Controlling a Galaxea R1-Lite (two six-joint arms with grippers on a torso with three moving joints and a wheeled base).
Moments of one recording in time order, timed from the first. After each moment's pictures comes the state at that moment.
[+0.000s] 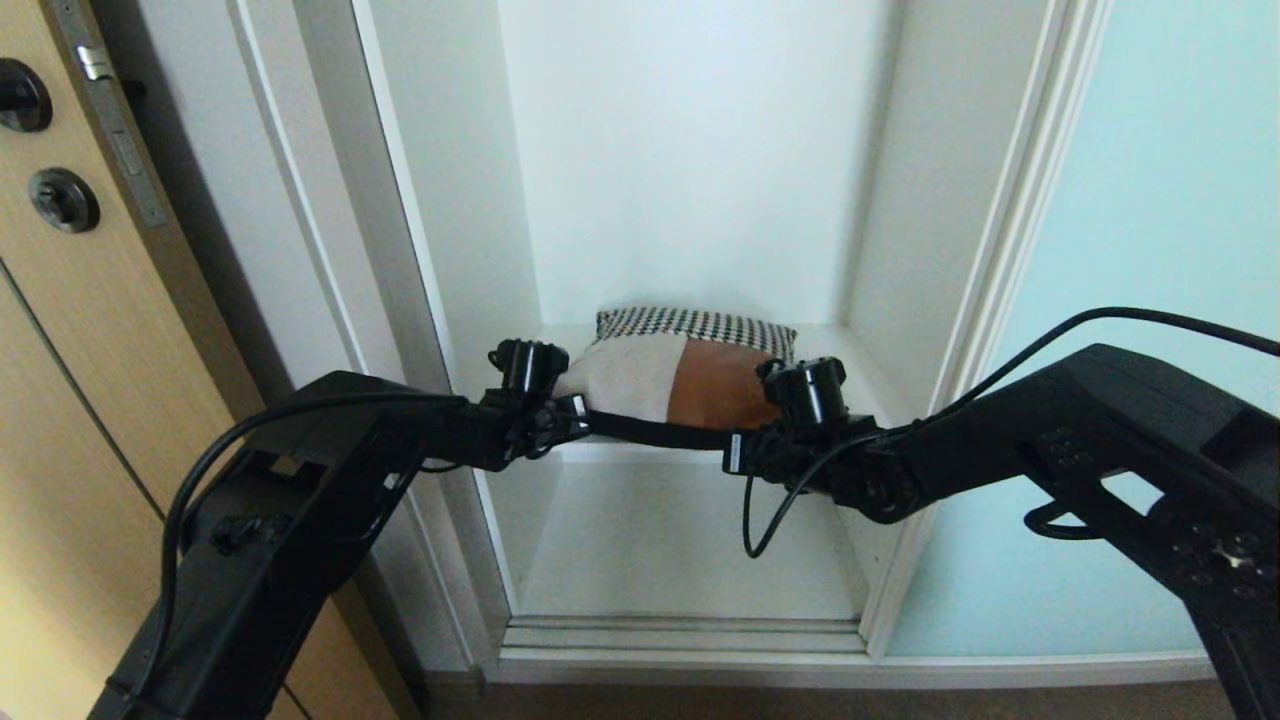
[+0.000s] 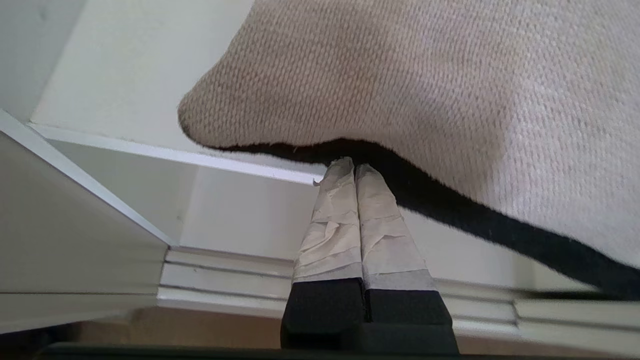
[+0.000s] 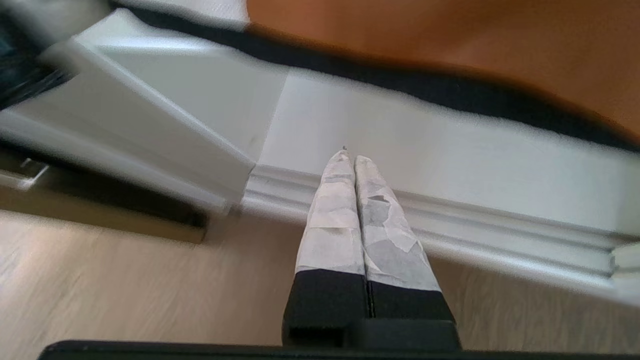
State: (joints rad) left arm -0.28 2.62 -1.91 -0.24 0.15 -0.37; right arm 0.46 2.37 -1.50 -0.41 -0.07 0.41
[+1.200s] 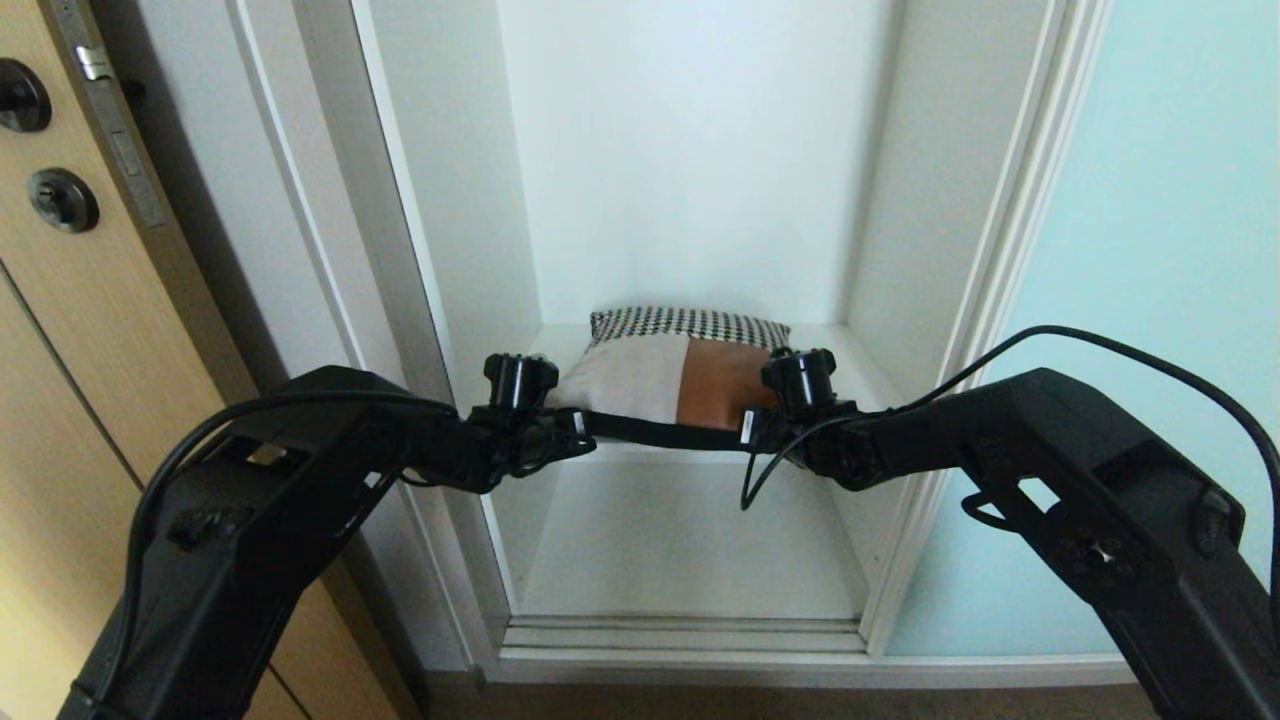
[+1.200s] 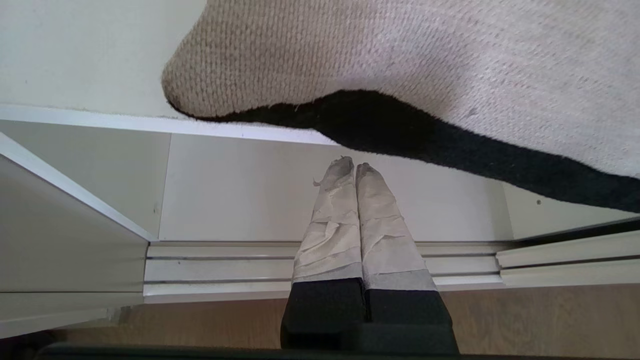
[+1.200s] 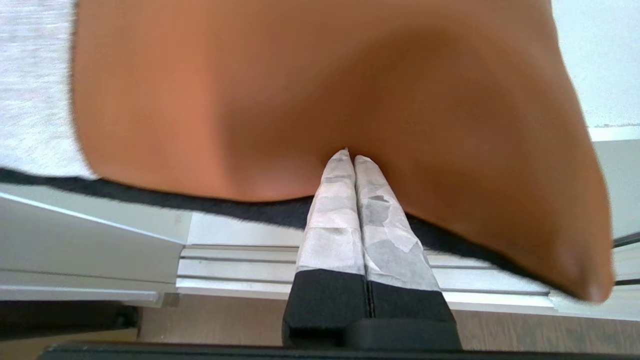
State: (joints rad) left arm -0.27 2.55 -1.69 -0.40 0.03 -0.32; right arm 0.40 2.55 -1.82 -0.28 -0.24 0.42
